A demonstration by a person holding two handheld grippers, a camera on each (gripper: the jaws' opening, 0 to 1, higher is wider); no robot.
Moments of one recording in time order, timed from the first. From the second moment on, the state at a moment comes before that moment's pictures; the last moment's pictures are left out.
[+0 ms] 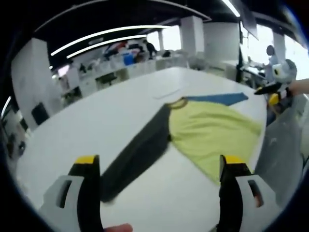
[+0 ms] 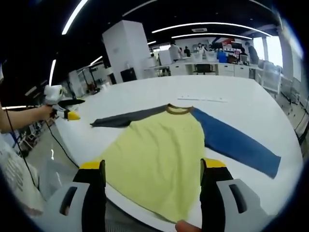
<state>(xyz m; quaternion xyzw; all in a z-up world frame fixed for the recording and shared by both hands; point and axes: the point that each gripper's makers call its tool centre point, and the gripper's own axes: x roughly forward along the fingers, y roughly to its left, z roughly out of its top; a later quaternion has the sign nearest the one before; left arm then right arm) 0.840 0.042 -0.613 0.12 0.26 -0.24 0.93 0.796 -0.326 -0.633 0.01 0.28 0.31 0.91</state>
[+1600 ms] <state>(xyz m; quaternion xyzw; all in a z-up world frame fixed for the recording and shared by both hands) 0.779 -0.036 -0.657 0.04 0.31 -0.27 0.91 0.788 -0.332 -0.643 0.00 0.28 0.33 0.90</state>
